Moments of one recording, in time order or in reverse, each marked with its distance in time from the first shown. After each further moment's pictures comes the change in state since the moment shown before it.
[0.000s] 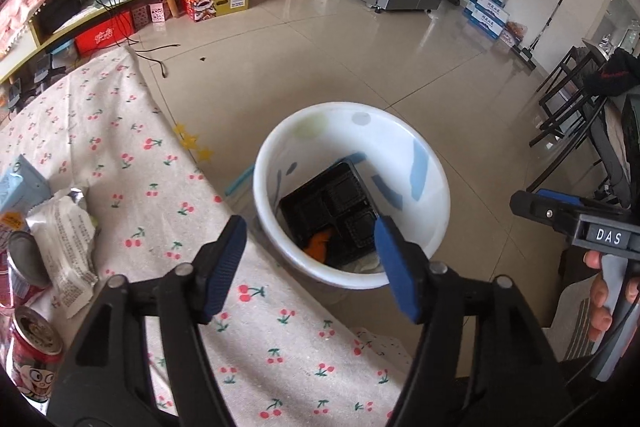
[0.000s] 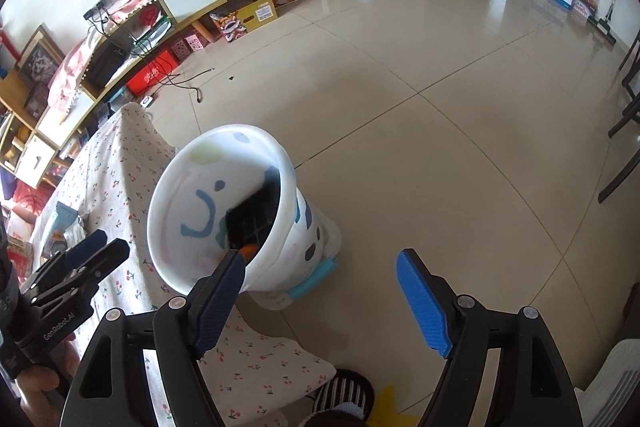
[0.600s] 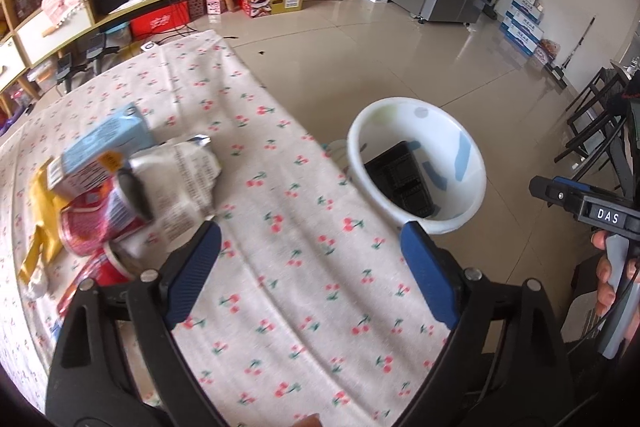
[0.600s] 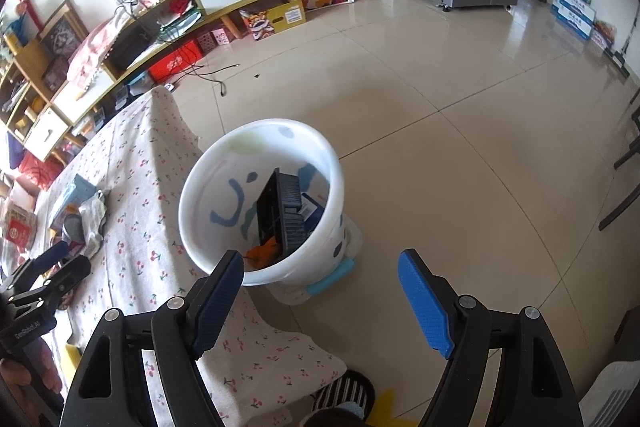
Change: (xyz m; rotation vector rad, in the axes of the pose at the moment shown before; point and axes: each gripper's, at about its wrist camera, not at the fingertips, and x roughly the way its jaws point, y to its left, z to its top) left arm -0.061 0.057 -0.034 -0.093 -0.010 0.117; right arm -0.015 0.044 -0.014 -0.107 -0.030 0.013
